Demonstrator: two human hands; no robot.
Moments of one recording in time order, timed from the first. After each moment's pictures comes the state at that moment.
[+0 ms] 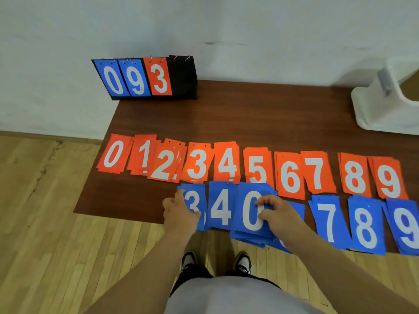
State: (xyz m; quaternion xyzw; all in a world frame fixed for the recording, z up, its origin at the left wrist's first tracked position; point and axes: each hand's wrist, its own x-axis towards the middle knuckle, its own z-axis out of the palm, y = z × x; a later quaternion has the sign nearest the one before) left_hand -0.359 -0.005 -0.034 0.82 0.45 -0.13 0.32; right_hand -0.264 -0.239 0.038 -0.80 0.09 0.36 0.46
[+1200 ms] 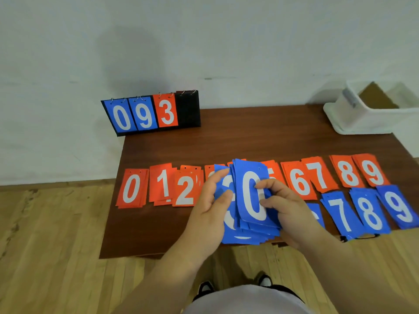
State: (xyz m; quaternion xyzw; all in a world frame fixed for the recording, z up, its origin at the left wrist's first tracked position) left_hand -0.388 0.063 0.154 0.67 0.11 -0.03 0.73; right_hand -0.323 -0.117 0.139 -0.62 0.09 0.27 0.73
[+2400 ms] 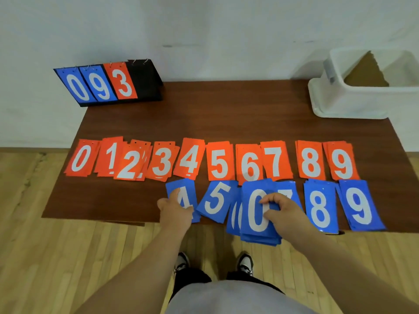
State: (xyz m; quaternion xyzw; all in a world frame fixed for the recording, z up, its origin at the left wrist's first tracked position) left_hand -0.335 -0.097 -0.042 0.80 0.45 -0.09 0.39; right_hand -0.254 -0.368 0.054 -0.81 0.09 0.33 0.47
